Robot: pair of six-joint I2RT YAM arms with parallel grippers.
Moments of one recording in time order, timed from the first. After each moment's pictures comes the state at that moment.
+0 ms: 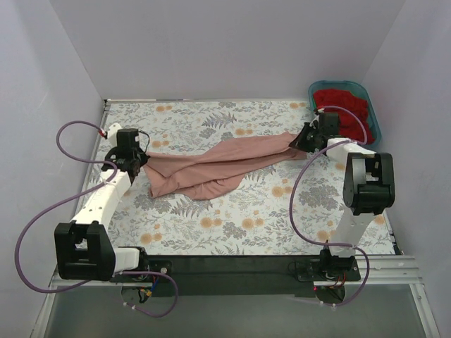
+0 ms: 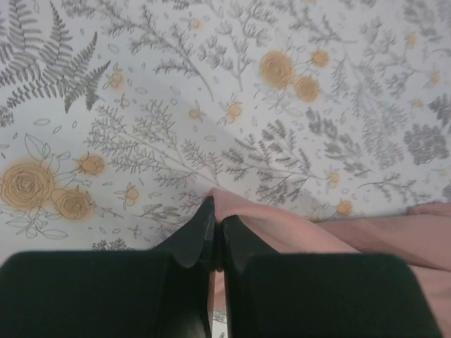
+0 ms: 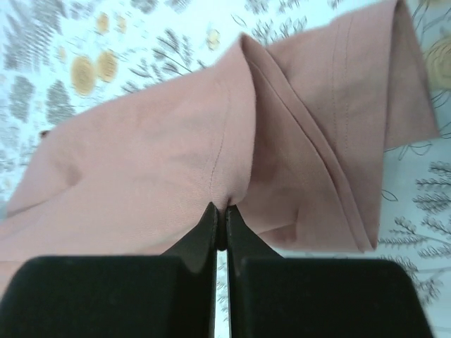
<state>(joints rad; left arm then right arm) -0.06 1.27 0.88 -0.32 -0.35 -0.61 0.03 1.88 1.16 -0.06 -0.36 0.44</state>
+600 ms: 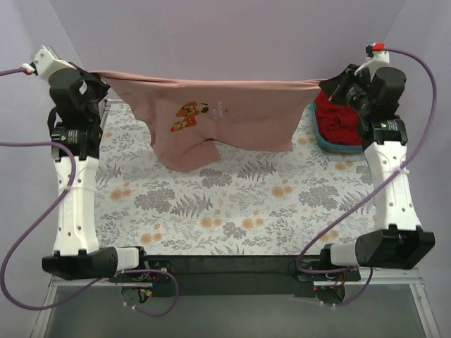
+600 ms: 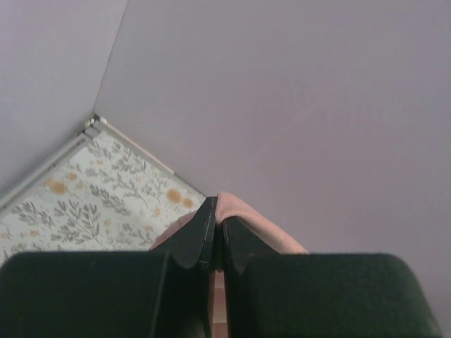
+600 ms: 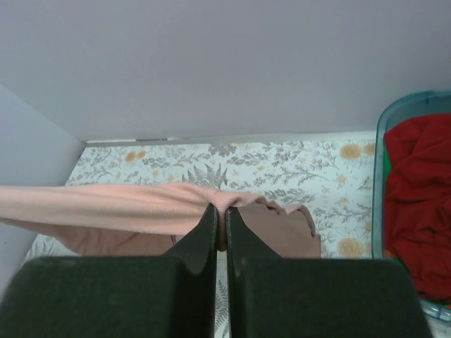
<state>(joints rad) 0.04 1.32 1.72 -0.46 -0.31 -0.59 -0.02 1.38 1.54 -0.30 -0.37 0.37</state>
